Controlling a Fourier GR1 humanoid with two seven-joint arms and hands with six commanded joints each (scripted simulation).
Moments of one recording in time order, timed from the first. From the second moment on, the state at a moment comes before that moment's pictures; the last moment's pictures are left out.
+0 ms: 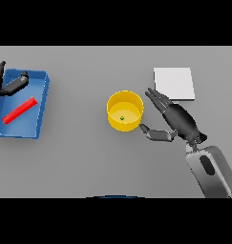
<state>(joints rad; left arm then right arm) -0.57 0.85 -0.56 -1.20 0.19 0.25 0.52 -0.21 -0.32 0.31 -1.58 0.57 0.14 -0.05</state>
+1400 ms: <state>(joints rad) -0.58 0.86 -0.55 -1.19 0.19 0.24 0.50 -0.65 -0.33 0.63 -1.14 0.79 0.46 -0.18</state>
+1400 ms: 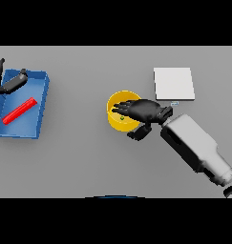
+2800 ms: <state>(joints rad) -0.57 0.88 -0.55 -1.22 0.20 0.24 0.52 -0.72 -0.46 0.59 -1.33 0.68 0.66 -0.08</state>
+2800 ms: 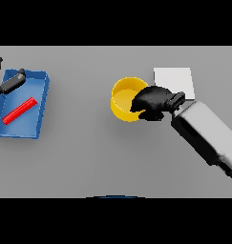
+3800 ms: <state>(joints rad) -0.56 0.92 -0.55 -1.30 0.20 0.26 0.59 -0.83 -0.59 0.46 -1.11 0.66 0.53 -0.05</state>
